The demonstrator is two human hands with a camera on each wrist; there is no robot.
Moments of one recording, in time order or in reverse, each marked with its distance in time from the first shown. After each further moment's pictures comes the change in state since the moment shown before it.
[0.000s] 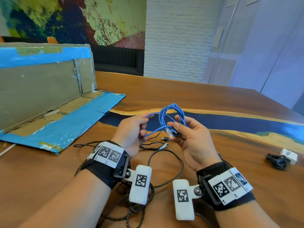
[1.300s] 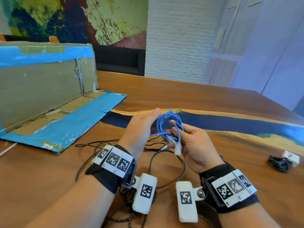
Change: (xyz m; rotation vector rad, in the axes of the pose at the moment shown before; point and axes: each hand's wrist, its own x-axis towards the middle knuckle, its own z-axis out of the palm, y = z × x) left_hand -0.022 0.006 0.013 0.277 -0.174 0.277; right_hand 0.003 0.008 -0.006 -0.069 -0.130 0.060
